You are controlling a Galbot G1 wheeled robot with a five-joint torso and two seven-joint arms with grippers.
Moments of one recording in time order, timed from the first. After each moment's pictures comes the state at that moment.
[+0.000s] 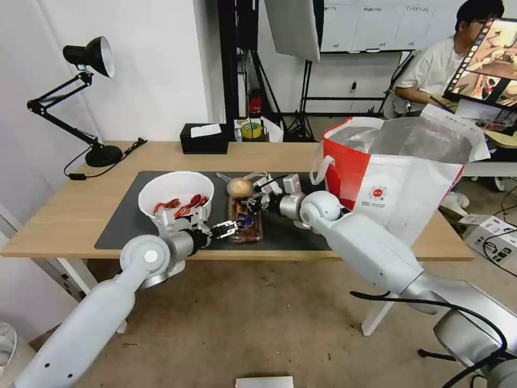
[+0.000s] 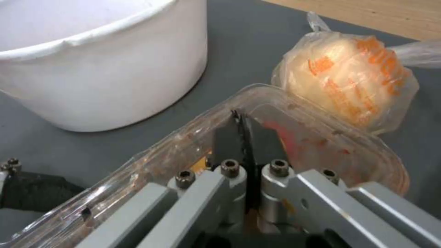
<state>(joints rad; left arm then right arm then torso) 0.82 -0.93 -0.10 -1.81 -1.49 0.60 -0.30 -0.25 1.16 -0.40 1.24 0.85 -0.41 -0.33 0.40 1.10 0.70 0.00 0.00</state>
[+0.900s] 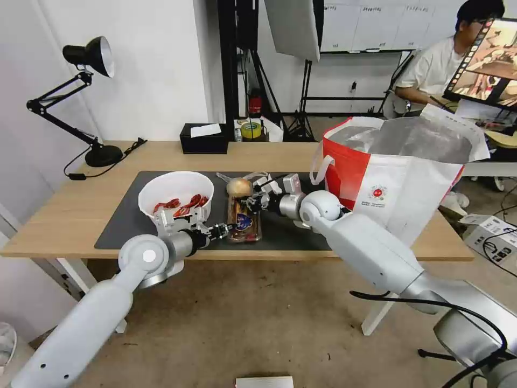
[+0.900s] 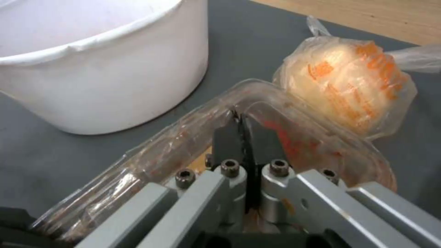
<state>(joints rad) 0.82 -0.91 -0.11 -1.82 -1.51 0.59 -0.32 -0.26 1.16 -0.40 1.25 0.85 -0.41 -0.33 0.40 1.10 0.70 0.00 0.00</state>
